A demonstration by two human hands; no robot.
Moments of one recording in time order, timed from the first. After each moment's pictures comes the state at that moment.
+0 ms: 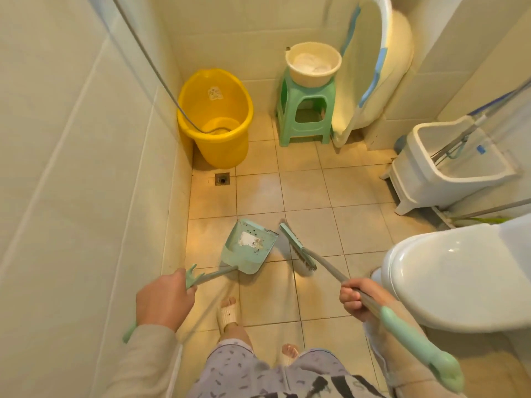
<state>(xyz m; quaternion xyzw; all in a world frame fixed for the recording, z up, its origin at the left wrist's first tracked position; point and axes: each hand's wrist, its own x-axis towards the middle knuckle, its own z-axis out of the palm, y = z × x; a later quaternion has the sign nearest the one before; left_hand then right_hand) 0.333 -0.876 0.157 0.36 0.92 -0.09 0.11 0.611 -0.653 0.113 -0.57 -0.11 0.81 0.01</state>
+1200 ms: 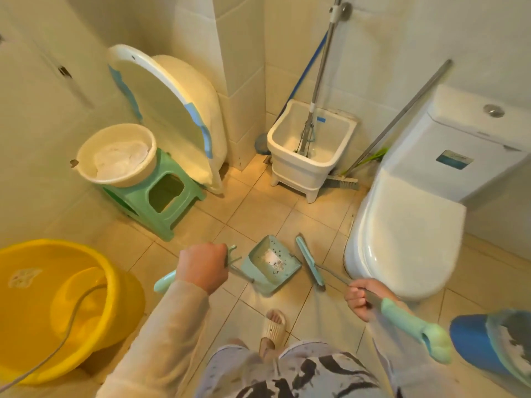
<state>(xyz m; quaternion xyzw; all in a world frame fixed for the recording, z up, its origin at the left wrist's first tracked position) 0.246 -0.284 0.164 0.82 0.54 -0.19 0.05 0.533 -0.418 0.108 -0.54 0.22 0.71 0.39</state>
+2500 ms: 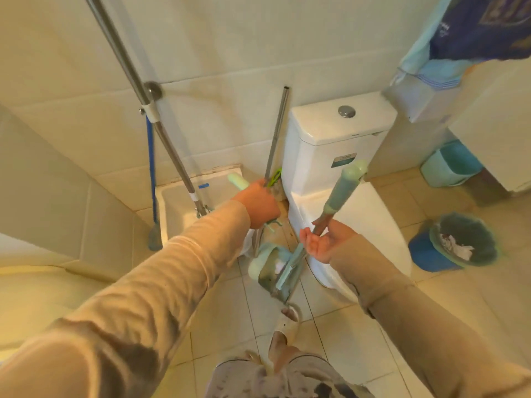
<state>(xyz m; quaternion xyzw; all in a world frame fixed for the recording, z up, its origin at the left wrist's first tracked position) 0.665 0.048 0.204 0.91 -0.24 -0.20 -0.27 0.688 -0.129 0.142 -0.44 0.36 0.44 0.69</state>
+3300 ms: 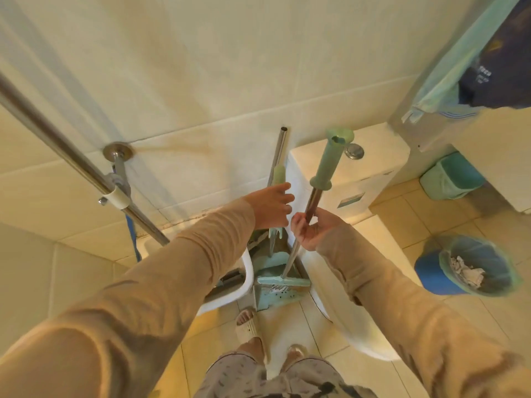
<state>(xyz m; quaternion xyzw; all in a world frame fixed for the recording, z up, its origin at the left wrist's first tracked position) 0.850 0.132 0.187 0.83 -0.43 -0.10 -0.34 0.867 -0.018 0.160 -0.26 0.42 0.44 0.75</state>
